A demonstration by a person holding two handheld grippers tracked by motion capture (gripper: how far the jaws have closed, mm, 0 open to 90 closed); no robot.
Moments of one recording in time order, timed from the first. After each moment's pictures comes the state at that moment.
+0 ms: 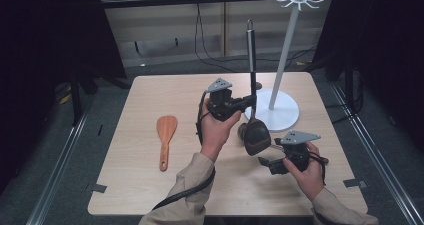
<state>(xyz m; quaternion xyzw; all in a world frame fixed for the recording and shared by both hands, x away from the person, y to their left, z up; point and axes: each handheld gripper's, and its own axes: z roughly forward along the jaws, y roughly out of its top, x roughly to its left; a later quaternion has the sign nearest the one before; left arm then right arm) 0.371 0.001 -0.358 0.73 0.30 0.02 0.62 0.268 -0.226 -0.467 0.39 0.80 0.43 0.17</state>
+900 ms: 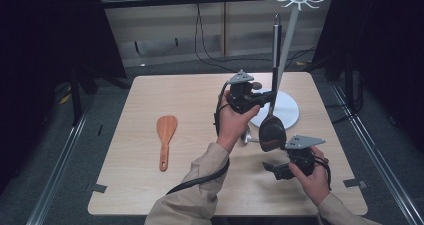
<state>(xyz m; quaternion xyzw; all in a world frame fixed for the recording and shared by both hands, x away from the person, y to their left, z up) 0.383 -0.043 -0.351 0.74 0.26 -0.01 0.62 0.257 -0.236 -0.472 0.39 0.80 0.42 0.16</state>
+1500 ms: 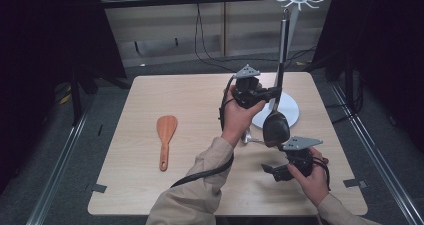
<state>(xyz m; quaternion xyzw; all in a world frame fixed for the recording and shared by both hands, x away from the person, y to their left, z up) 0.391 -0.057 -0.343 0.75 0.24 -0.01 0.61 0.257 -0.233 -0.475 0.39 0.81 0.42 0.15</state>
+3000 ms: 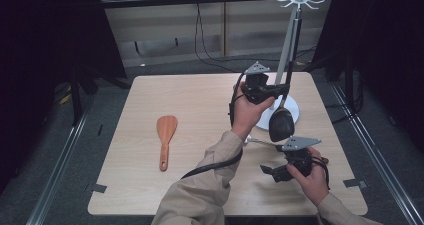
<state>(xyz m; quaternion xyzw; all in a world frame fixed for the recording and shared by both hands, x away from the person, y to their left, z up) 0.406 -0.083 -0.350 0.75 0.24 0.00 0.61 0.258 -0.230 -0.474 0.37 0.82 0.42 0.14</state>
